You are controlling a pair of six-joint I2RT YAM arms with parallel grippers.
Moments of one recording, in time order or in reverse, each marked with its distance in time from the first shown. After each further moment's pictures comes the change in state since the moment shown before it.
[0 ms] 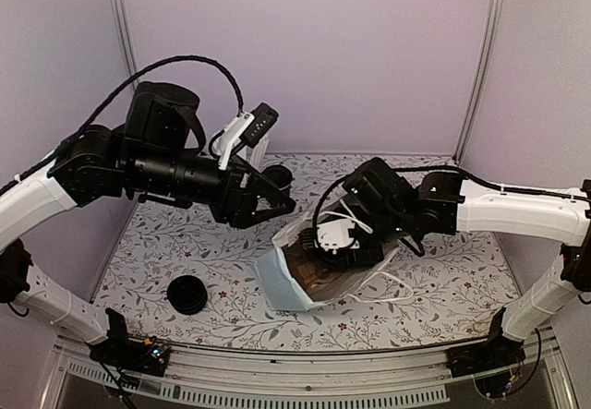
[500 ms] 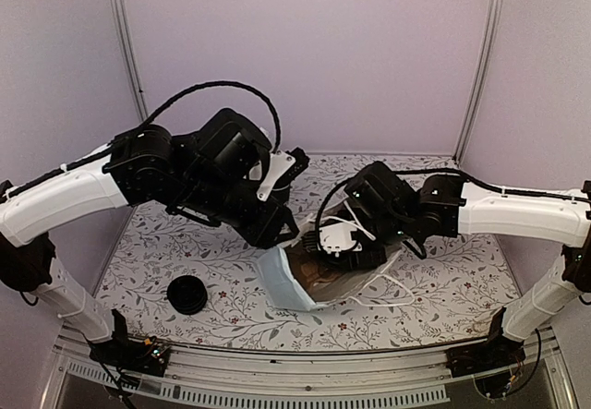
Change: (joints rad) left arm -0.094 0.209 0.110 -0.310 -0.260 -0.081; right arm 0.001 -0.009 -0.023 0.000 0.023 0.000
